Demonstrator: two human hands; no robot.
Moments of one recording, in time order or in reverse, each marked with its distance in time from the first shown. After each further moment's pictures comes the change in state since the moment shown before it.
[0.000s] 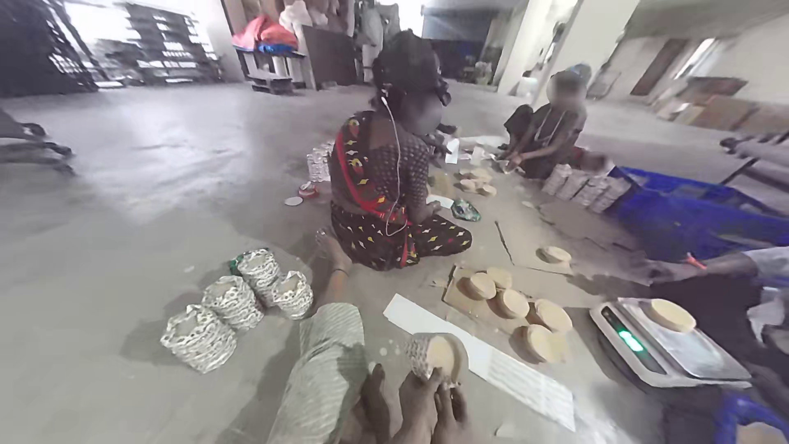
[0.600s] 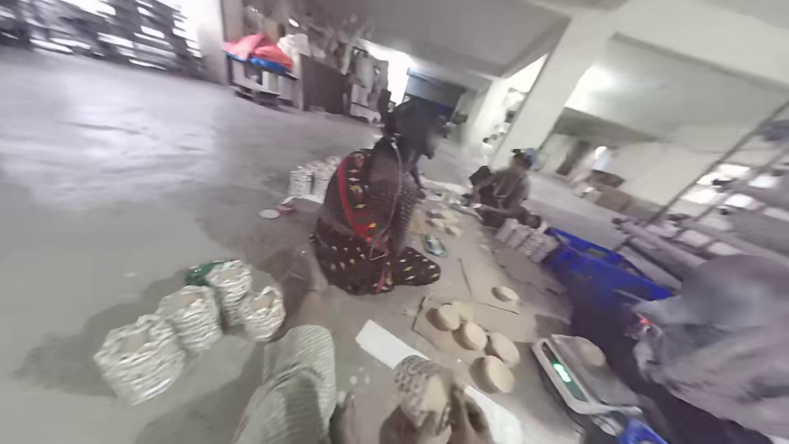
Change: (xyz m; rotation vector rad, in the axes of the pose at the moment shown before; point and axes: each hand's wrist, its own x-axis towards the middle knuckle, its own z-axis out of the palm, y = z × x) left_hand -0.073 0.045 -0.024 -0.171 -0.186 0.197; right_hand 0.003 -0.089 0.004 -0.008 0.050 -0.375
